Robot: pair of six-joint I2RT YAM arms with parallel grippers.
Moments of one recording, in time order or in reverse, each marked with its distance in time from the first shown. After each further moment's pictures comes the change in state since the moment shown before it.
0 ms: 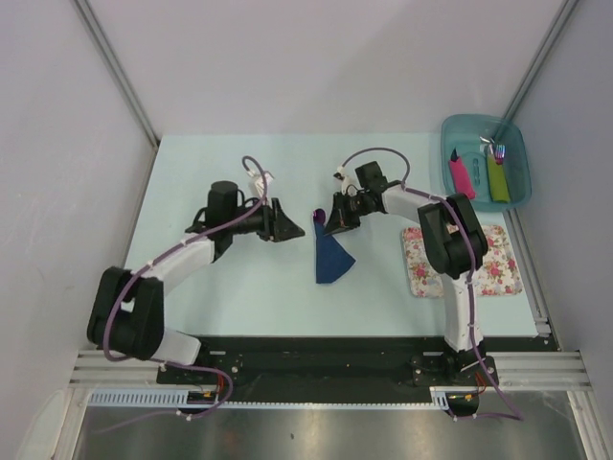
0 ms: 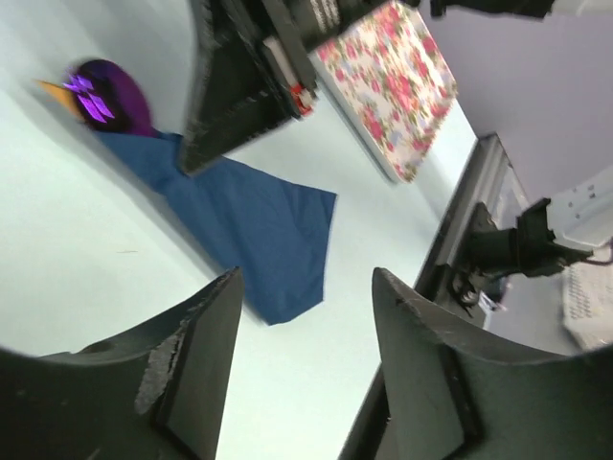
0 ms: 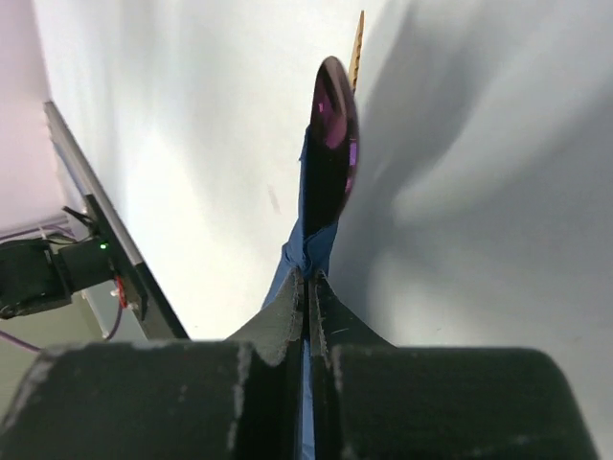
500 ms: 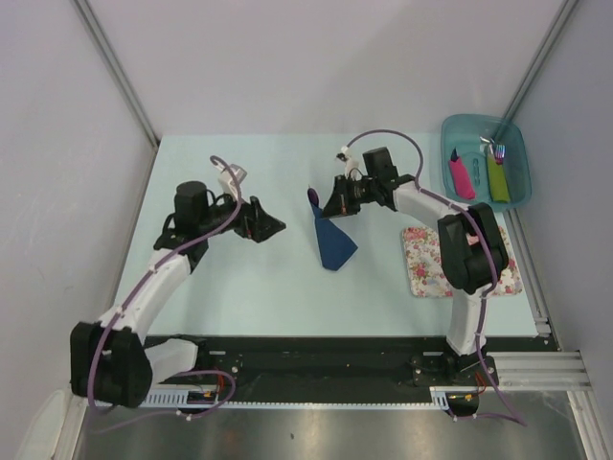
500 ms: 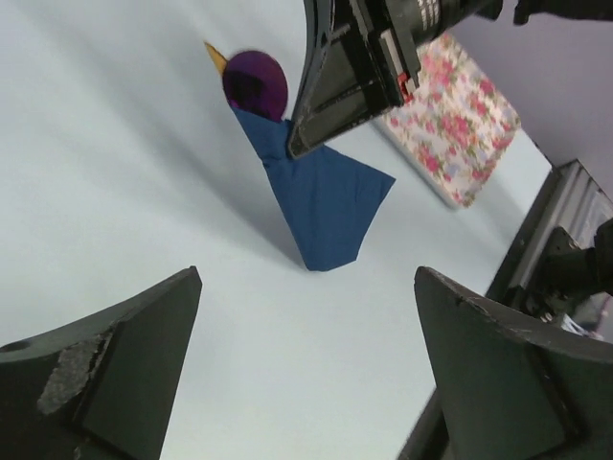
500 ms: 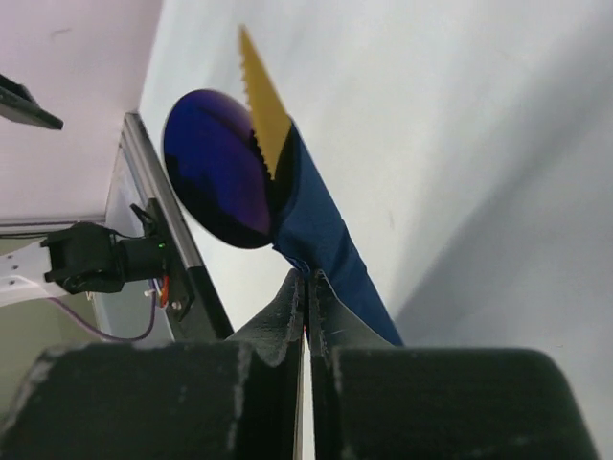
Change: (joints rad) left arm 0.129 -0.277 0.006 -0.208 -0.083 0.215; right arm 0.000 -0.184 -0.060 0.116 -0.063 0.046
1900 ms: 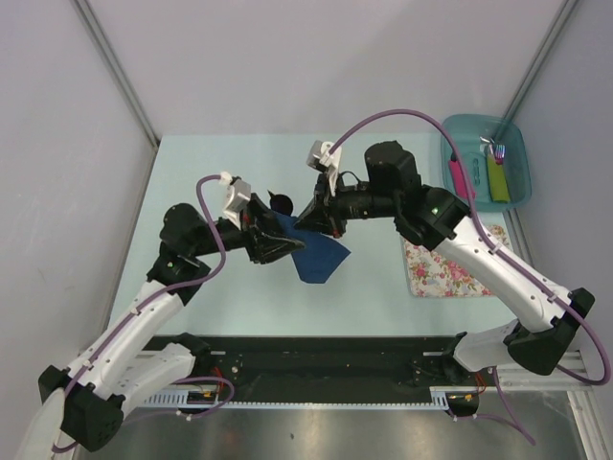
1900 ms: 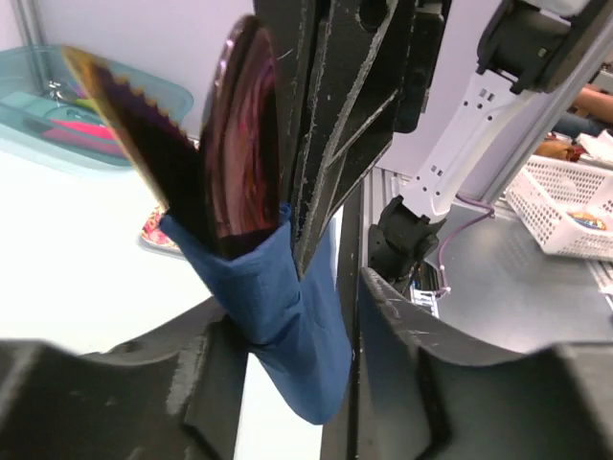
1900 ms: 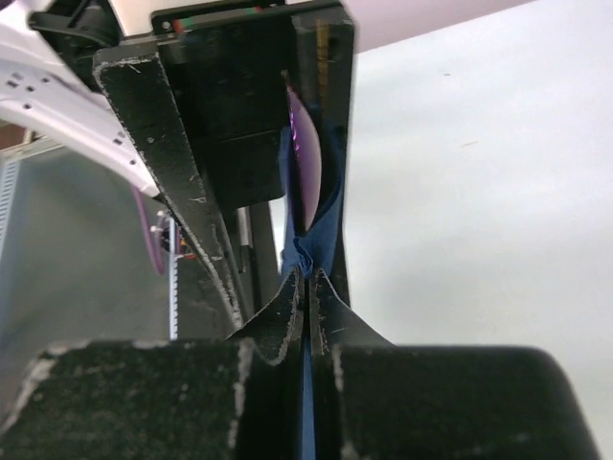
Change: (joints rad) left arm -0.291 -0.291 -0.019 0.330 0.204 -0.175; right arm 0.419 -0.605 0.153 -0.293 0.216 -0.352
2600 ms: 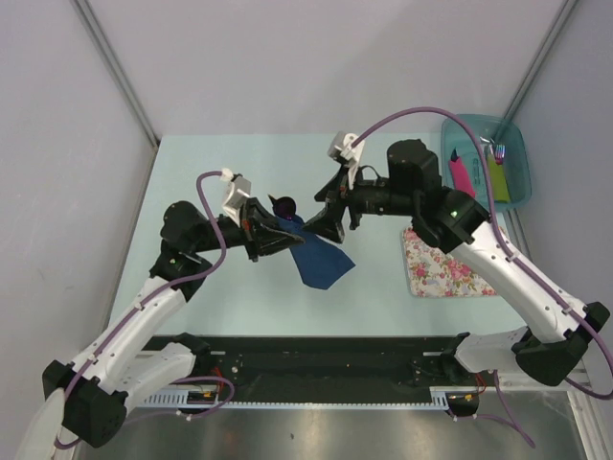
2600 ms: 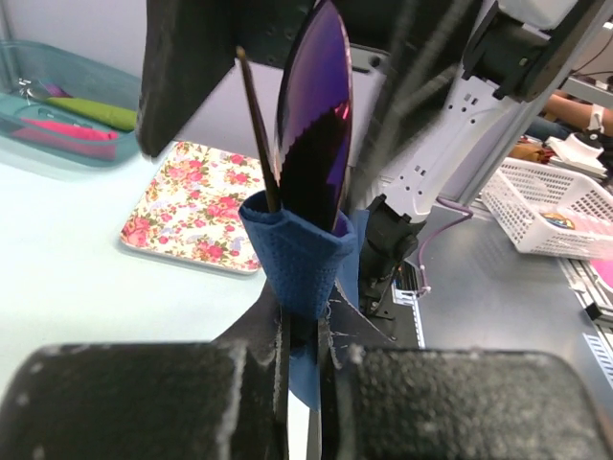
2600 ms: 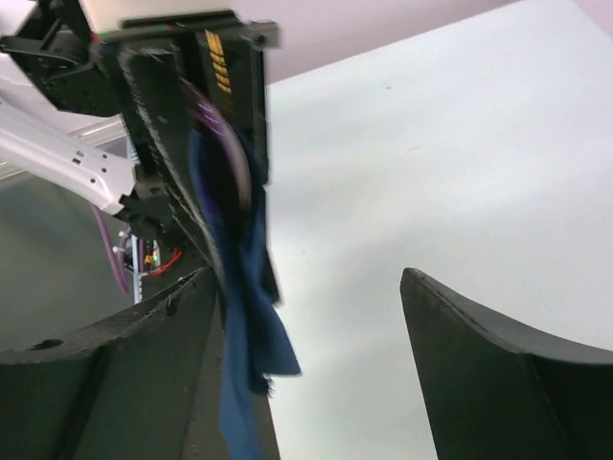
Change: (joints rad) left arm 0.019 0.032 -0.001 0.057 0.038 -0.063; right arm -0.040 -0.069 -0.040 0.019 0.081 -0.002
